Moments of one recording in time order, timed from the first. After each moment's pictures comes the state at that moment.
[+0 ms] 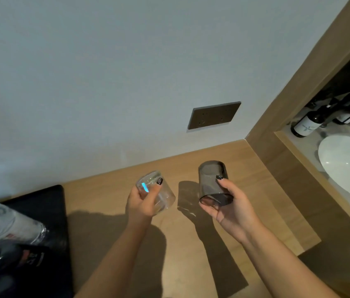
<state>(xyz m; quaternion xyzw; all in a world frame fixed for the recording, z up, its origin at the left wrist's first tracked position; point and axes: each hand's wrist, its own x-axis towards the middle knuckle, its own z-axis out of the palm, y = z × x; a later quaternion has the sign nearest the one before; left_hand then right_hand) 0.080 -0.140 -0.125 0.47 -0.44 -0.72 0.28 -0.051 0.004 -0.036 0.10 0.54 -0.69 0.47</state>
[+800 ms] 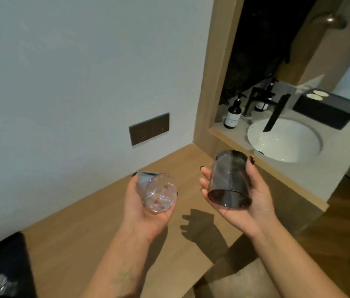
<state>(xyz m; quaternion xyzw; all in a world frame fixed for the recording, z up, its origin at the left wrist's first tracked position) 0.043 -0.011 0.029 0.37 -0.14 -0.91 0.14 -0.050 0.158 0.038 0.03 0.31 -0.86 0.41</state>
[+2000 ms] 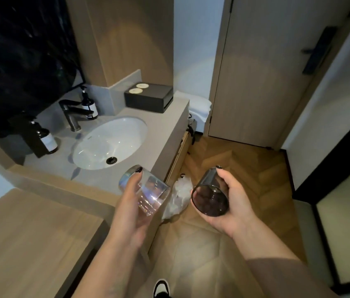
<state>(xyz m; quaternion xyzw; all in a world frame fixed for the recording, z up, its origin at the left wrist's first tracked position) -0.149 0.438 0.051 0.22 -0.47 -0.85 -0.06 -0.146 0.614 0.053 0.32 0.31 -0.89 0.11</state>
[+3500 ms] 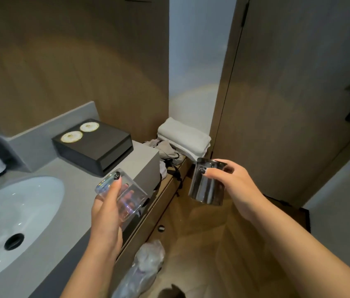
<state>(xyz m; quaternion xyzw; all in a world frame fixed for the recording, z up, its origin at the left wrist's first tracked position) -0.623 0.704 0.025 0.26 -0.51 -0.81 0.14 -0.679 0.942 0.069 0.02 0.76 -0.65 0.07</state>
